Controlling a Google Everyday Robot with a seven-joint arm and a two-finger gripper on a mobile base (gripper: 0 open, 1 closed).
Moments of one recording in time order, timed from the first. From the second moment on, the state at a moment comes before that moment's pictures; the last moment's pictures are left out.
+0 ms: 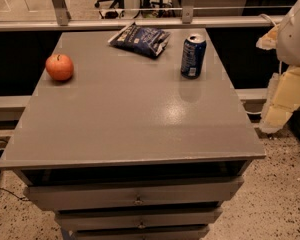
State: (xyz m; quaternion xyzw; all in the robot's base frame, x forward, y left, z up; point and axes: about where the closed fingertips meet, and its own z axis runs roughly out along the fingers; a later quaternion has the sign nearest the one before) arm 0.438 -0.216 0.977 -0.60 0.78 -0.04 0.16
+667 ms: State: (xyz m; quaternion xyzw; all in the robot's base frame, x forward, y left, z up) arm 0.444 -0.211 0.975 -0.61 0.77 -0.03 0.18
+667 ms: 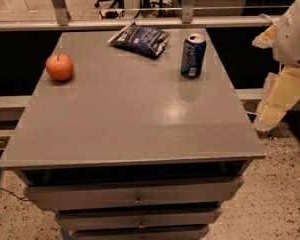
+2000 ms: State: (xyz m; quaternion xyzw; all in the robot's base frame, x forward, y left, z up) arm 0.624 -0.166 0.929 -0.55 0.75 0.10 0.36
